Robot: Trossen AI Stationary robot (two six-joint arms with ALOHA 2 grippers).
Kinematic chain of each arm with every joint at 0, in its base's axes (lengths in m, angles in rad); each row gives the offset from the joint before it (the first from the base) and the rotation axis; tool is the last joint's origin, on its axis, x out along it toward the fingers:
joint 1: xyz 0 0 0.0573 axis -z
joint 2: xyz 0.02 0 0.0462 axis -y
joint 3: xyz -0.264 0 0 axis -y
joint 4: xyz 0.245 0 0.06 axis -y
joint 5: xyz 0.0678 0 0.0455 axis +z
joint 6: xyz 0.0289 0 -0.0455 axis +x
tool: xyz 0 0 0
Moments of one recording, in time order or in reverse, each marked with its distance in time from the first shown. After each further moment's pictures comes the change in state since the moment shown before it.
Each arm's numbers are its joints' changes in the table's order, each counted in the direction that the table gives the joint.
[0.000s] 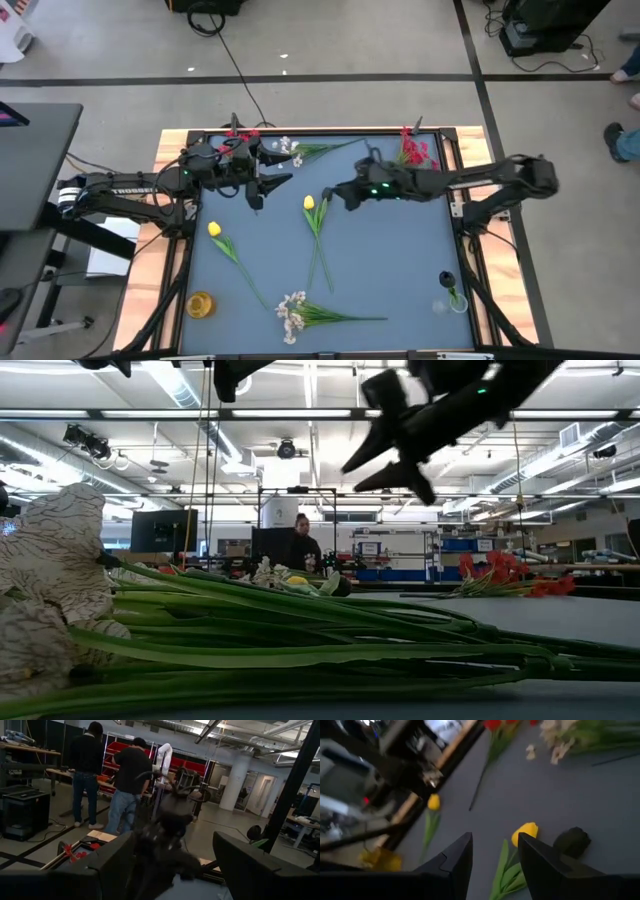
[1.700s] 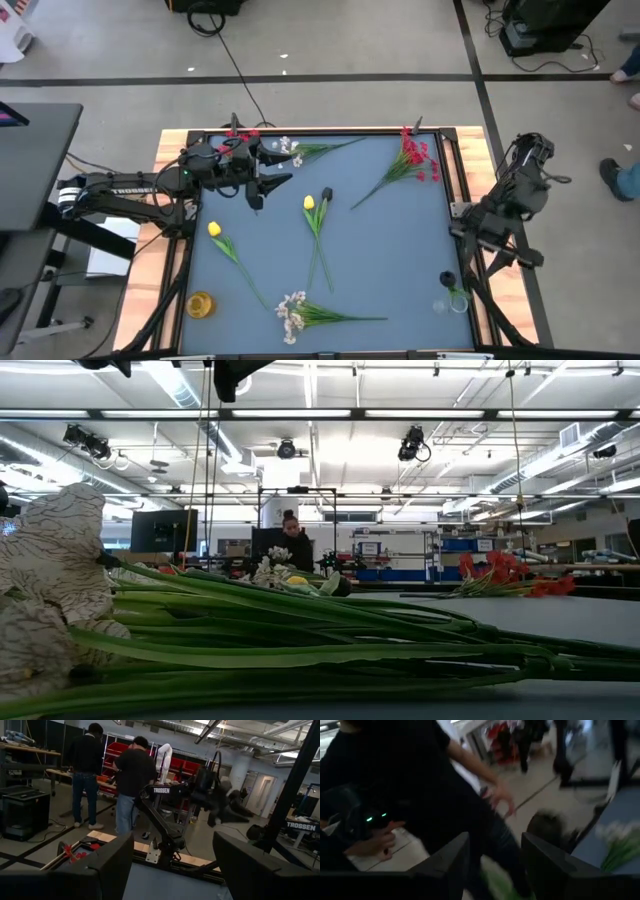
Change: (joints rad) left arm 0.000 0.000 0.000 0.001 0.000 0.000; right arm -1.006 1.078 -0.204 -0.398 0.155 -0.412
